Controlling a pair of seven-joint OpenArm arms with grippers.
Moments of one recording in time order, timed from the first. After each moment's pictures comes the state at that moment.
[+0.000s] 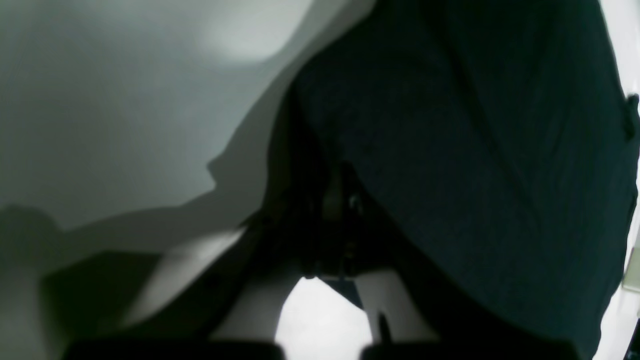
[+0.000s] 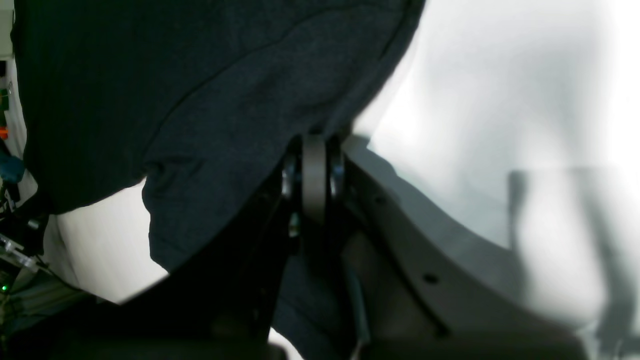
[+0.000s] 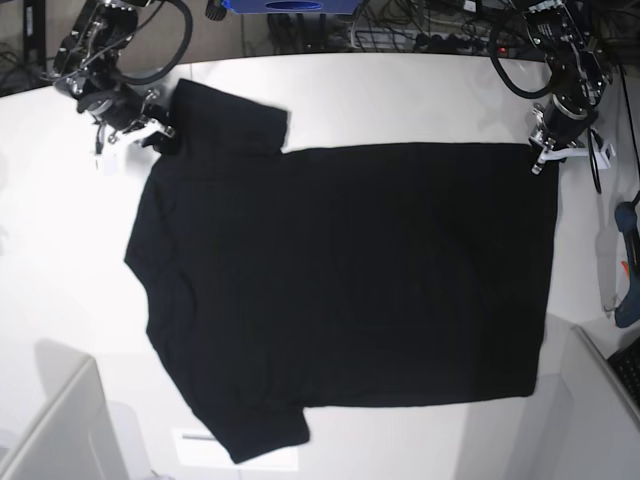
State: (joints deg) left arm 17.9 -9.6 -39.4 86.5 -51.1 0.6 47.3; right arm -16.4 0.3 35.1 88.5 41.0 24.8 -63.1
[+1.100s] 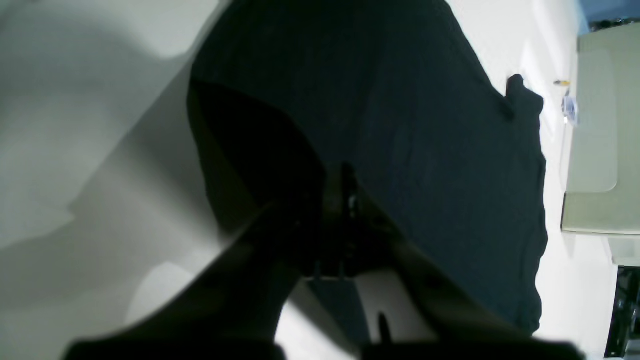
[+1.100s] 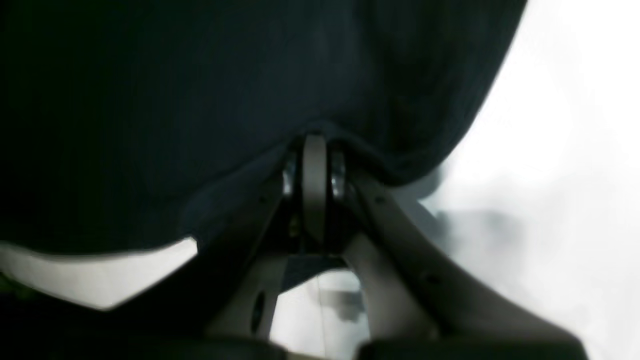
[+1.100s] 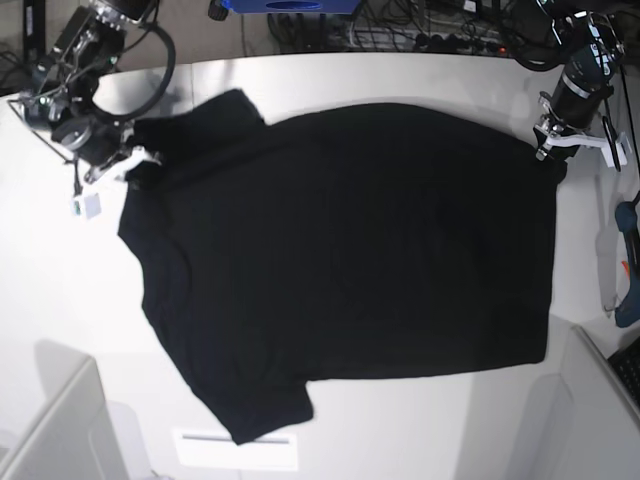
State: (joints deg) left arm 29.5 -9.8 -39.1 109.4 -62.6 1.7 49.0; right arm -10.7 0.6 35.1 107.4 37.1 21.0 -75.8
